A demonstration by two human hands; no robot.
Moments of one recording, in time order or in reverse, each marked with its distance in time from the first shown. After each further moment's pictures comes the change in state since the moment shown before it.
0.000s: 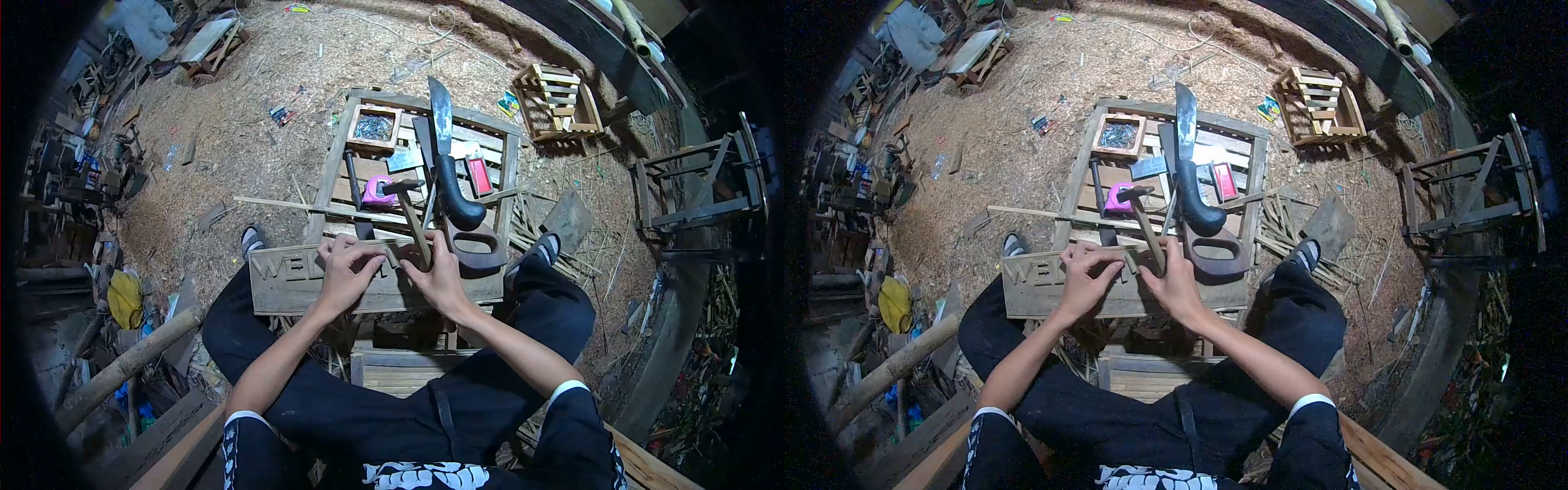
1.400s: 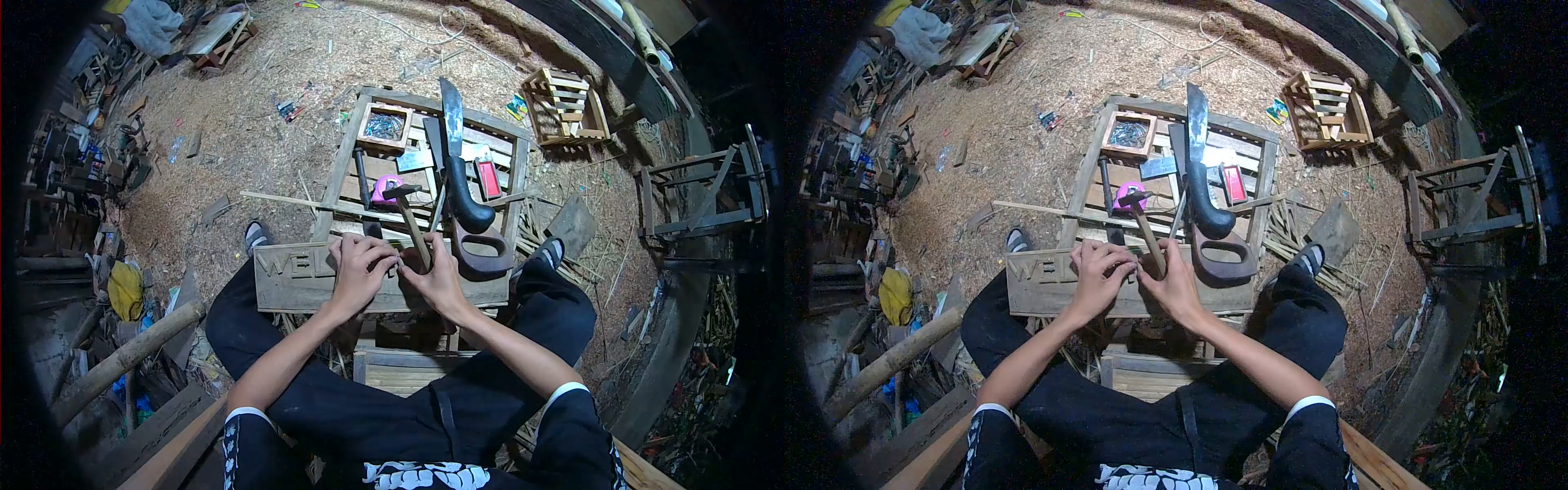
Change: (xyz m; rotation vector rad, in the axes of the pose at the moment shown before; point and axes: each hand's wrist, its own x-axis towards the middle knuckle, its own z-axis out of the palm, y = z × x) left_hand 0.001 0.003 0.009 0.091 0.005 0.082; right_hand 0.002 0.001 0.011 -0.006 -0.049 0.034
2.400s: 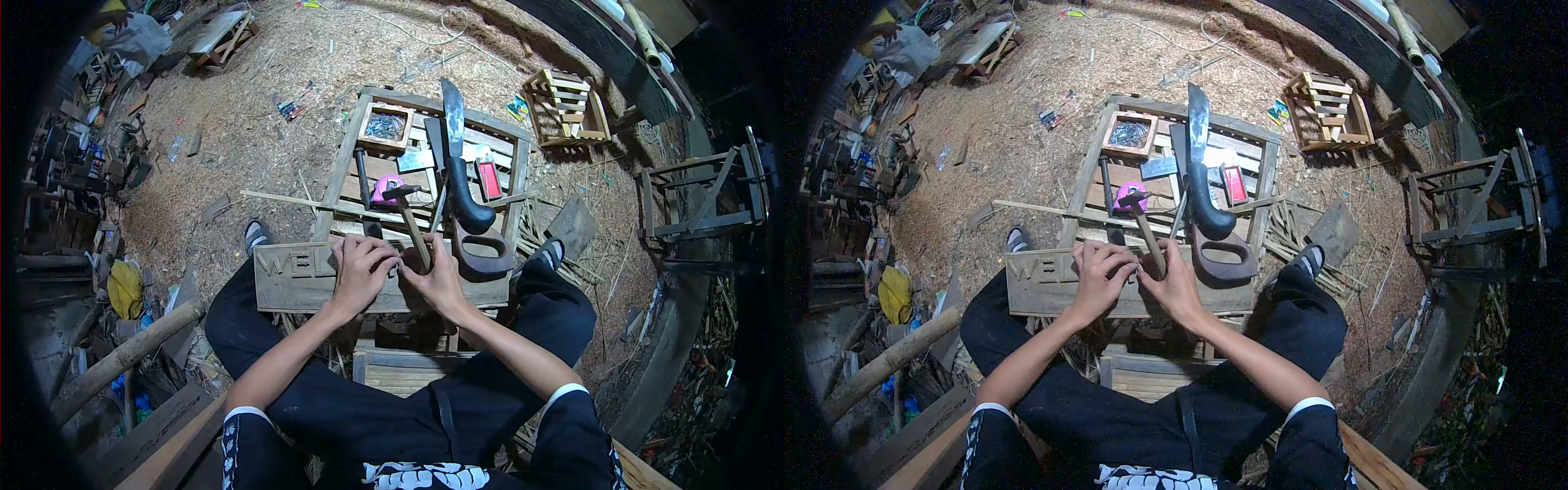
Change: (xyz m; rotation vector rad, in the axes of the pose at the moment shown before) left_hand -0.003 -0.003 0.006 0.040 0.035 0.058; right_hand 0.001 0.000 0.000 0.003 0.020 -0.029
